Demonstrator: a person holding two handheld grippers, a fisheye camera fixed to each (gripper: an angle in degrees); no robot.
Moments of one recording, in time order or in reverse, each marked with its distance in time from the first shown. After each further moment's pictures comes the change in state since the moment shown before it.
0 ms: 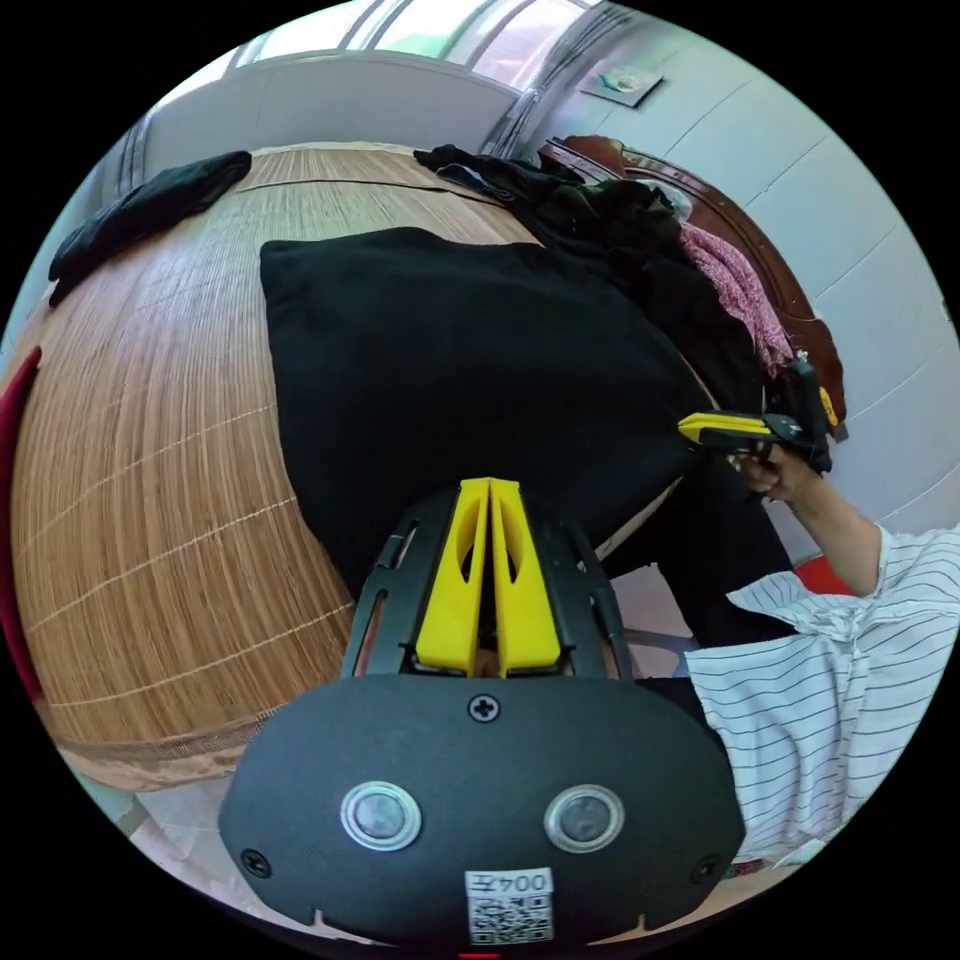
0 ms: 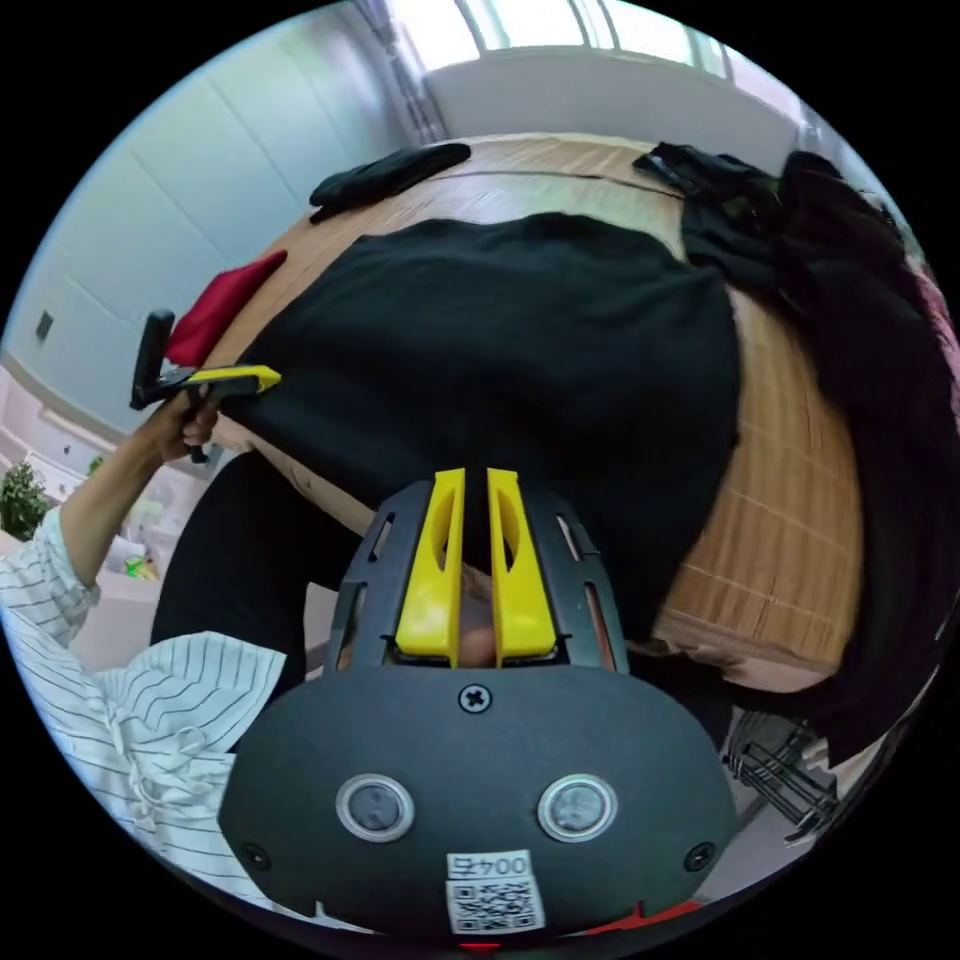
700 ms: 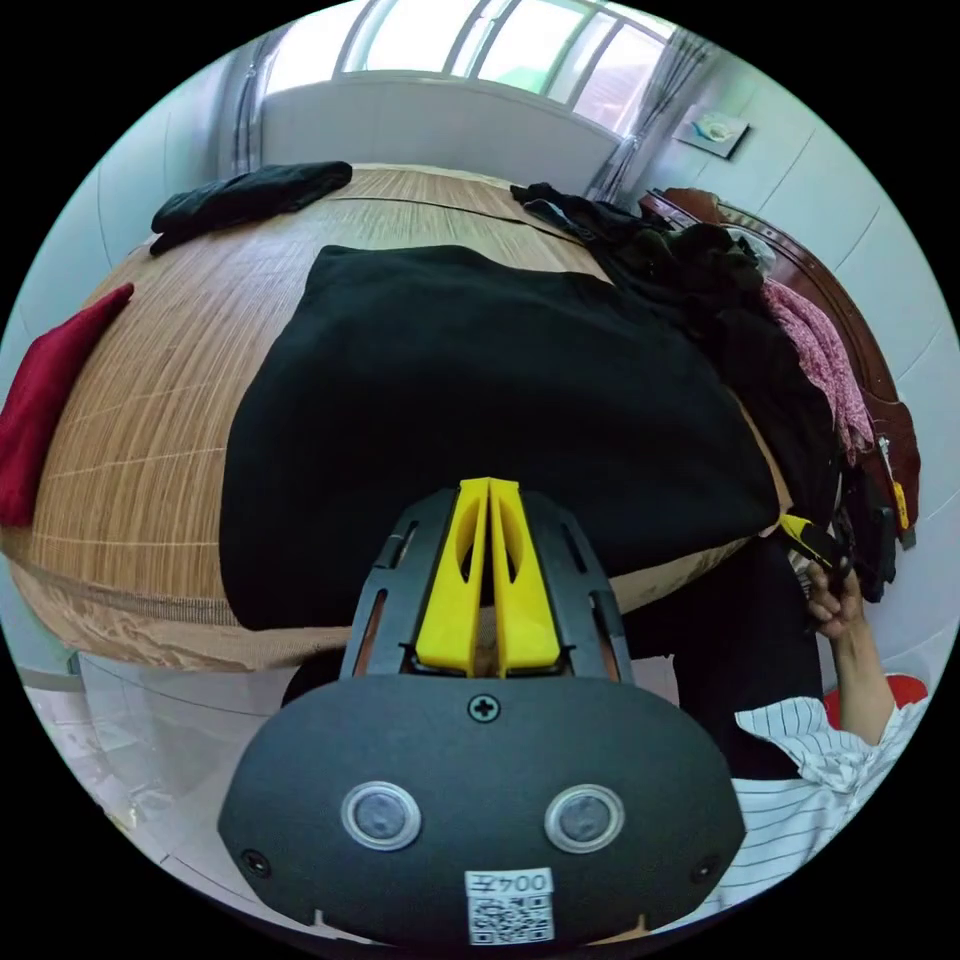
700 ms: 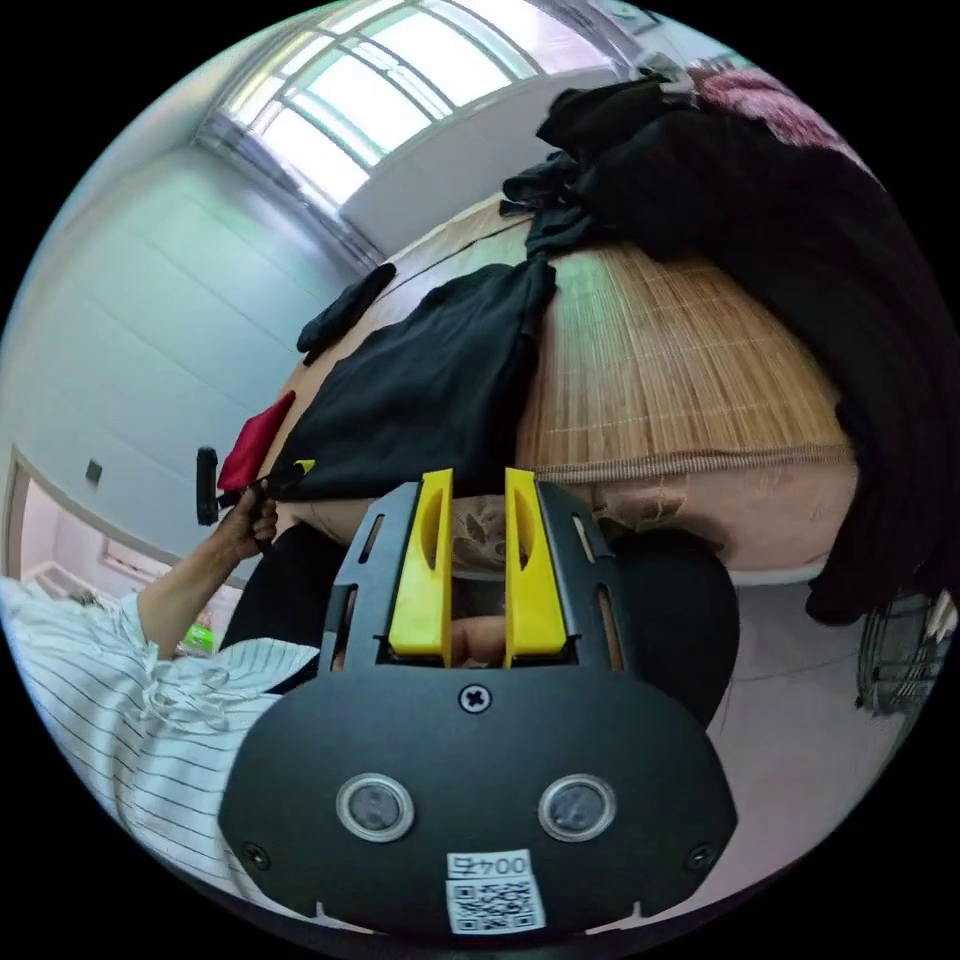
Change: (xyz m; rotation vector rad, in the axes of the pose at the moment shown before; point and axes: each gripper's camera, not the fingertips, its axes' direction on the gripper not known) left arm -0.008 0.060 0.097 0.135 -0.217 -0.256; right arm 0.096 0.145 -0.138 0.255 -0.234 0.273
